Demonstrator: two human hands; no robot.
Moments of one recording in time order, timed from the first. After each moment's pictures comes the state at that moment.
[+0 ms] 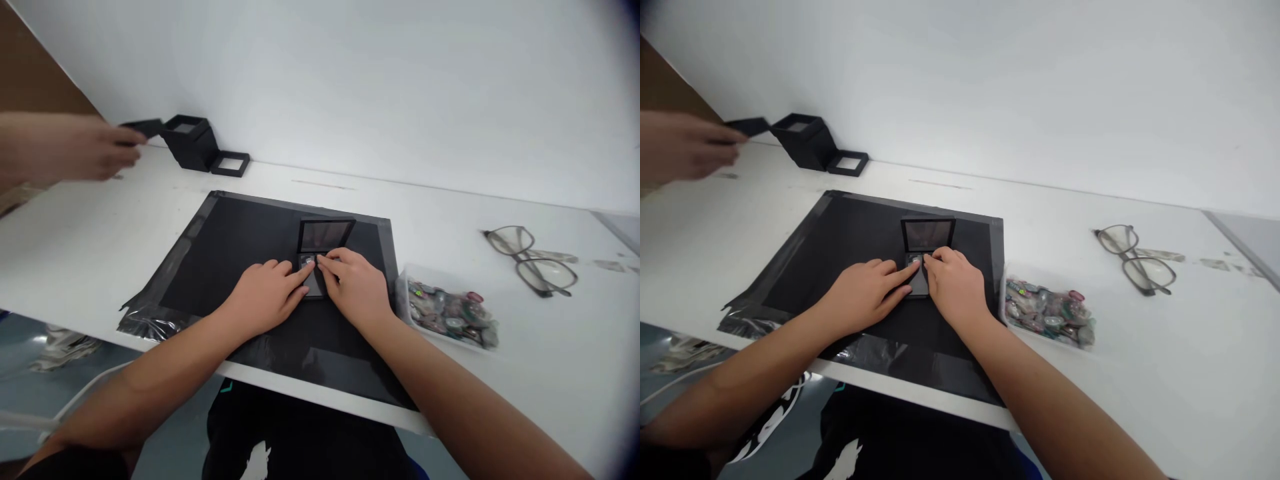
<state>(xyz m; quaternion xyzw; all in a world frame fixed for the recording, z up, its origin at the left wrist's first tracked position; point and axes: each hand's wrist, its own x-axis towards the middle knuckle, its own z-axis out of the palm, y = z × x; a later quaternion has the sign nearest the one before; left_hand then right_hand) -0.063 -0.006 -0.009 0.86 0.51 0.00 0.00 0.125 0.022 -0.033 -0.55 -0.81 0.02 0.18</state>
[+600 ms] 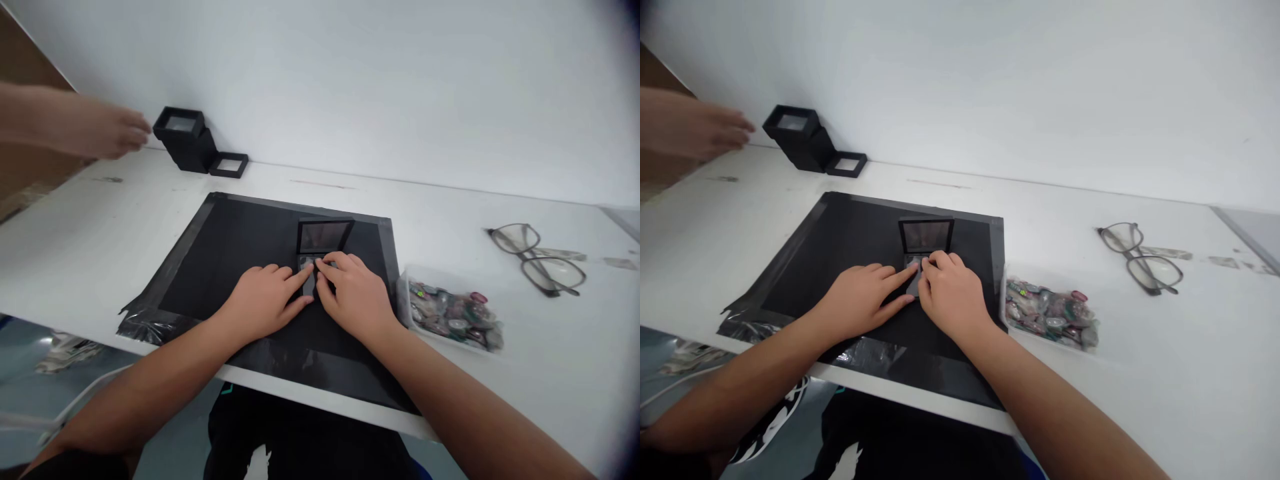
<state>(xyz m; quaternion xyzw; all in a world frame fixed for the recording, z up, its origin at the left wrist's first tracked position) -0.064 -0.008 -0.010 0.87 0.49 0.00 -0.01 0.125 0.010 -0.022 -0.52 -0.84 0.03 0.15</state>
